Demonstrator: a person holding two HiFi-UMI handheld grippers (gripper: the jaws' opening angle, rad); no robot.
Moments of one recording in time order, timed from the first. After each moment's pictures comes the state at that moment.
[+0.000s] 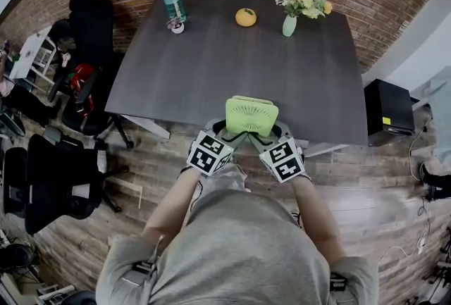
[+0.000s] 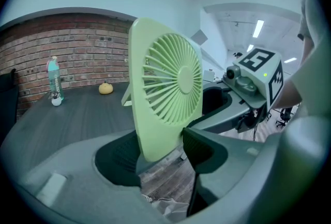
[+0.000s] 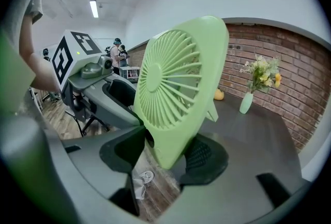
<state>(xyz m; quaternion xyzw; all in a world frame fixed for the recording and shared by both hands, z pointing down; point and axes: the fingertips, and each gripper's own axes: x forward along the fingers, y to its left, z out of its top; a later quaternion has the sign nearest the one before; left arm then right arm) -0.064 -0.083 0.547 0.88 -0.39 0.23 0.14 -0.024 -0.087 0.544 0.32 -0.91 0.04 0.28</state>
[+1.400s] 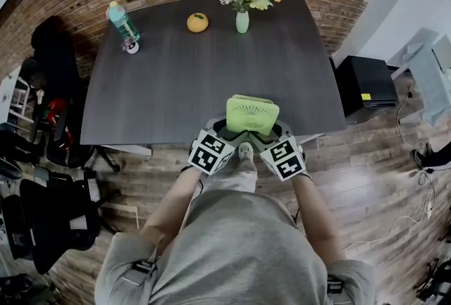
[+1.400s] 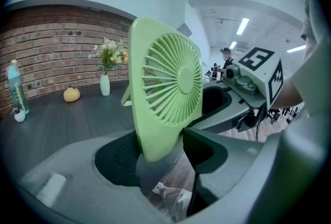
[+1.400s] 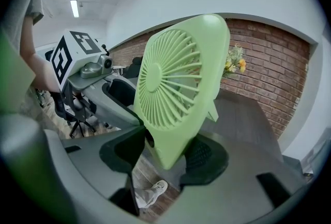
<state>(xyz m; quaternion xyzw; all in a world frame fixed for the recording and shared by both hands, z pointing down) 0.056 -0.124 0.555 0.91 -0.30 0.25 0.12 0.095 -0.118 0.553 0.40 -0.87 0.08 0.28</state>
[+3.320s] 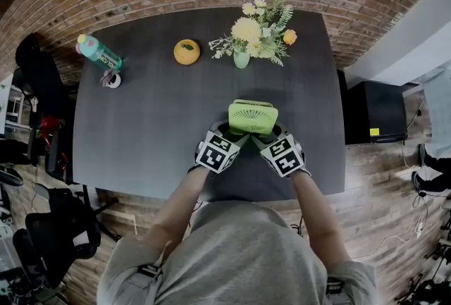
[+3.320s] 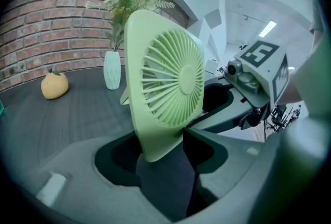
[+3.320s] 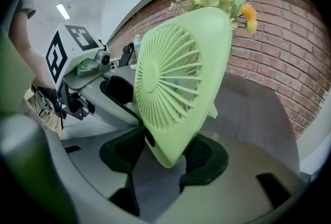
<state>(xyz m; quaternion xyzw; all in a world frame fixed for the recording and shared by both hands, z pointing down) 0.101 -0.367 0.619 0.88 -0.32 0.30 0.21 0.142 -0.365 0.617 0.34 -0.86 0.15 0.34</state>
